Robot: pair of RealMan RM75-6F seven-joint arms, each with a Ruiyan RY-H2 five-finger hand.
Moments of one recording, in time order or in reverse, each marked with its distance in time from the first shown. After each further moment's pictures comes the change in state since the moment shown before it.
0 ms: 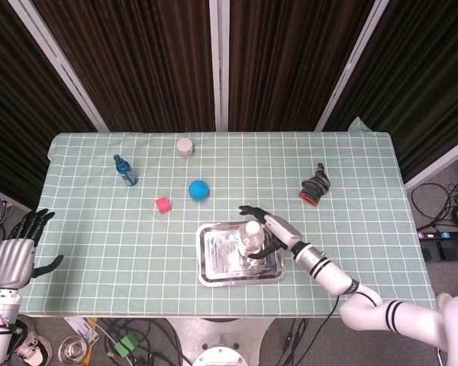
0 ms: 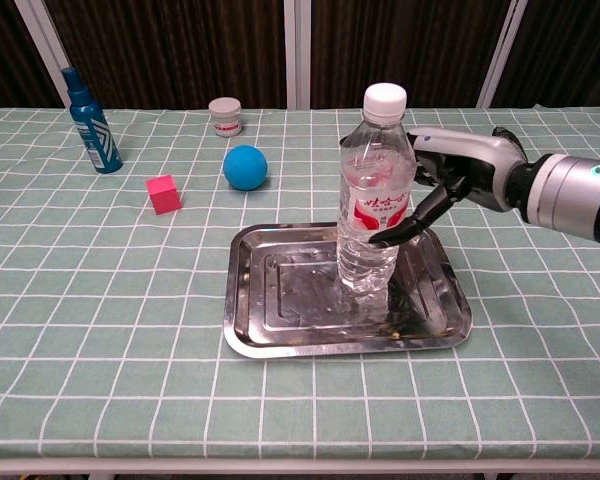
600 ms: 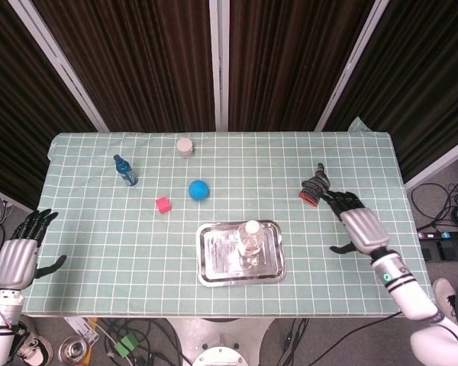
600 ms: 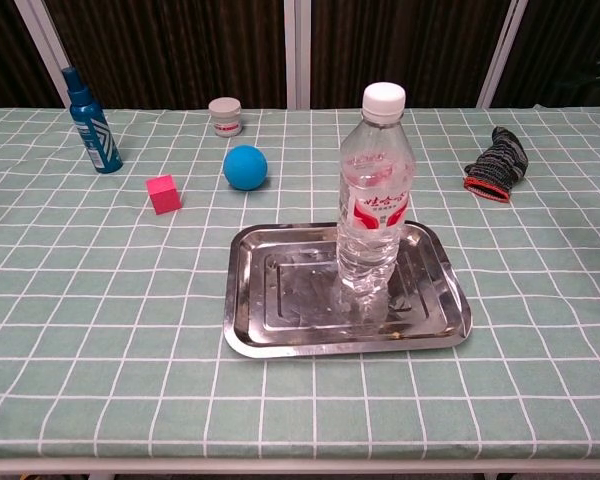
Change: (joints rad) left arm -0.001 0.010 0.000 -0.039 0.006 0.005 0.031; right arm -0.241 0.418 -0.114 -0.321 0.171 0.381 -0.821
